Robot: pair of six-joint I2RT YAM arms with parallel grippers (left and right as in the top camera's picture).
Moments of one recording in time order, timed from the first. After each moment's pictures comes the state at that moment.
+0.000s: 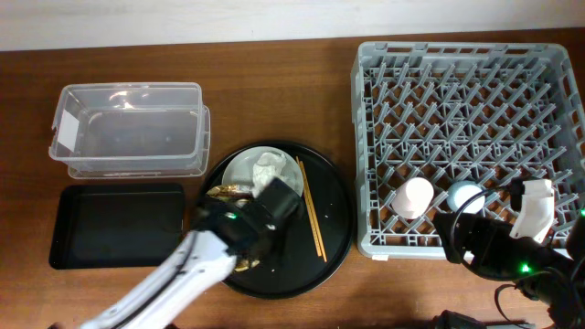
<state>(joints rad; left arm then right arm) -0.72 1.35 1.00 -1.01 0.01 -0.49 -0.38 0.84 1.39 -1.53 -0.56 0.03</state>
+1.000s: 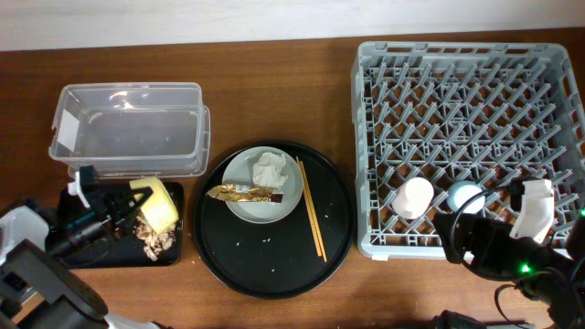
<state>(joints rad) 0.75 1.77 1.04 -1.35 1.33 0.57 -0.38 0.84 1.39 -1.53 -0.56 0.03</state>
